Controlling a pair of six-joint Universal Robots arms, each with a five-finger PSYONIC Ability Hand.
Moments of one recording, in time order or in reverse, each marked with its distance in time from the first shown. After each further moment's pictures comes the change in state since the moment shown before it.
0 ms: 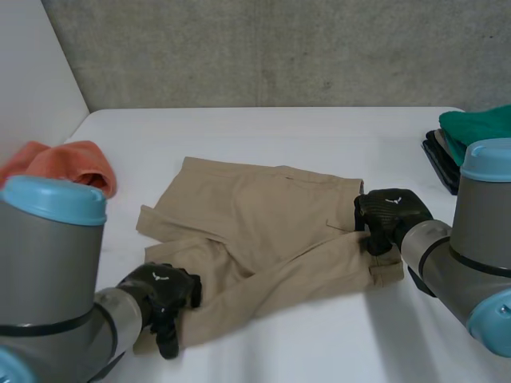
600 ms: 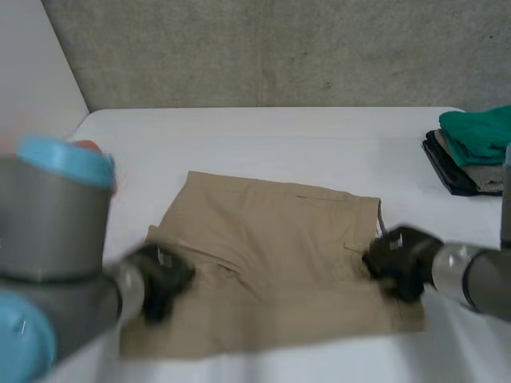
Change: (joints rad) left arm 0.021 -0.063 0.202 -0.113 -0.006 0.304; right arm -0.160 -0.005 0.022 0.297 -0.255 -0.585; left_hand 0.578 0.630 0.633 0.635 0.610; right_hand 0.000 0.000 0.000 0.000 0.004
